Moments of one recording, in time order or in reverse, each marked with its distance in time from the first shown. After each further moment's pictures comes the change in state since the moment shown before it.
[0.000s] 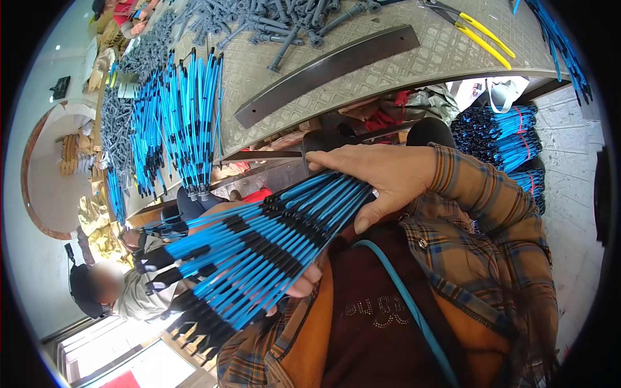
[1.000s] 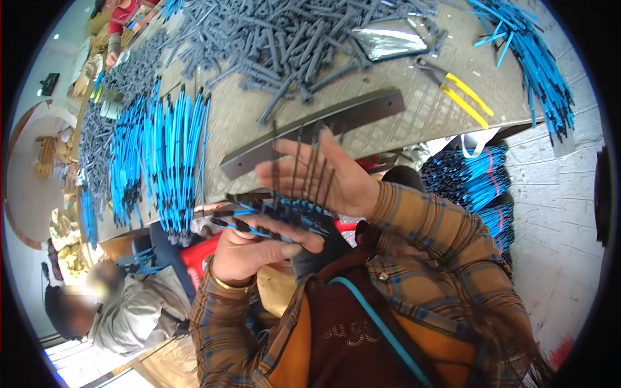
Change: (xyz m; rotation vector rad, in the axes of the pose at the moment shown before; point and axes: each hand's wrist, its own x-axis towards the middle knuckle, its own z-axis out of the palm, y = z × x) left_hand 0.024 0.022 0.013 1.519 0.180 1.177; right_hand 0.057 0.022 -0.016 1.561 0.450 -0.027
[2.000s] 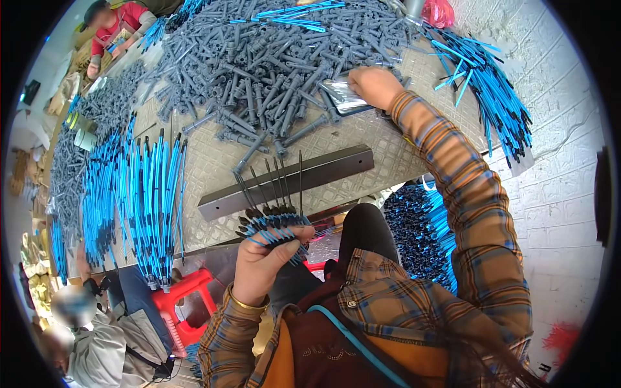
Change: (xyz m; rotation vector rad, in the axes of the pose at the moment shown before) left_hand 0.059 -0.036 -0.017 0.198 0.187 0.364; right_hand 0.015 -0.249 -0.067 -2.782 0.589 -0.144
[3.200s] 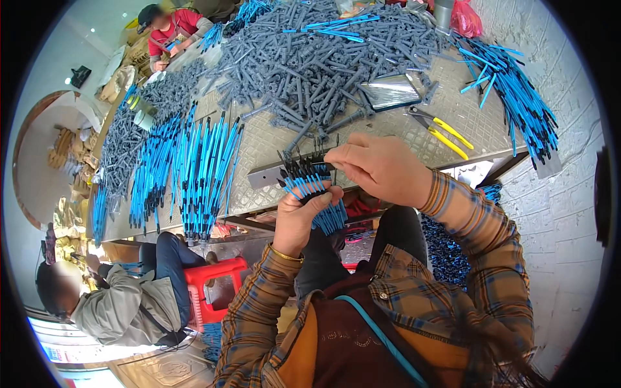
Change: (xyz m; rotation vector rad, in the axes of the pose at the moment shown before) left_hand 0.005 -0.013 0.011 -0.070 0.128 0.202; right_hand -0.114 -0.169 -0.094 0.673 0.288 -0.410
